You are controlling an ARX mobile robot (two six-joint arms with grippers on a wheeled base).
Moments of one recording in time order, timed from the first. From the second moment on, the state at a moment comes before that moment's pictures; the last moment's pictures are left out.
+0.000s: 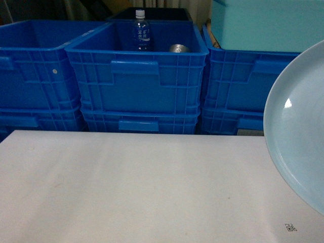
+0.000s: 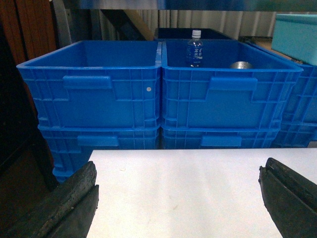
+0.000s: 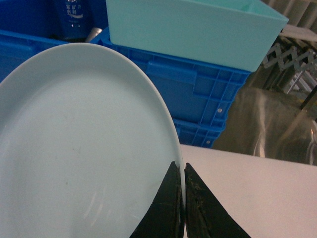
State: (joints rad) left arm 0.00 0.01 0.01 0.00 0.00 0.00; right arm -0.02 0.74 0.34 0.22 -0.08 -0.14
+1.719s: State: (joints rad) left arm 0.00 0.01 0.01 0.00 0.00 0.00; right arm -0.06 0.79 0.32 0.27 -0.11 0.03
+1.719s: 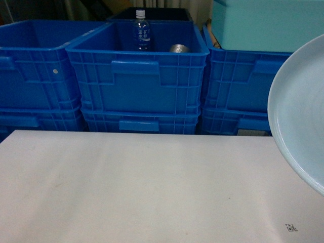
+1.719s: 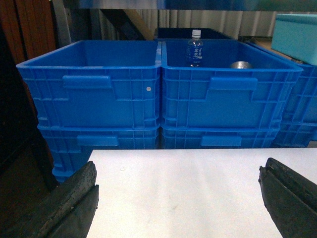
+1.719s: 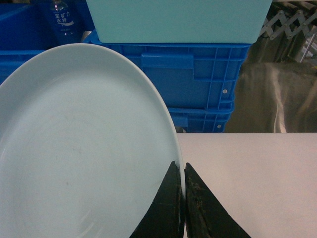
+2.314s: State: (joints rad) left arm 0.00 0.01 0.01 -0.01 0.00 0.00; right arm -0.06 0.79 0.32 0.27 -0.11 0.03
